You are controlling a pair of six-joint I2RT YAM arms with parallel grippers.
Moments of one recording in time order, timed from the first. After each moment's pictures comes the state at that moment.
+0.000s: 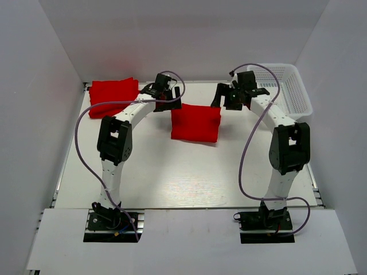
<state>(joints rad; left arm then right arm) -0.41 2.19 1.88 -0.53 -0.08 -0.43 0.24 1.94 1.62 -0.48 -0.29 0.28</state>
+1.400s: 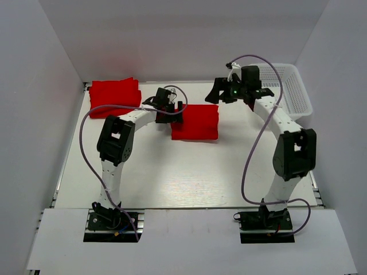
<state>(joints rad) -0.42 2.18 1.62 -0.32 0.08 -0.33 0.24 1.83 1.56 -0.31 -0.56 0.17</state>
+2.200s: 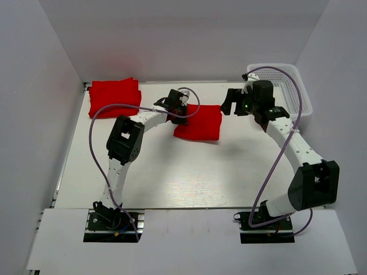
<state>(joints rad) -0.50 2.26 1.71 -0.31 0.13 -0.31 0.24 1.45 1.23 -0.31 -0.25 0.18</state>
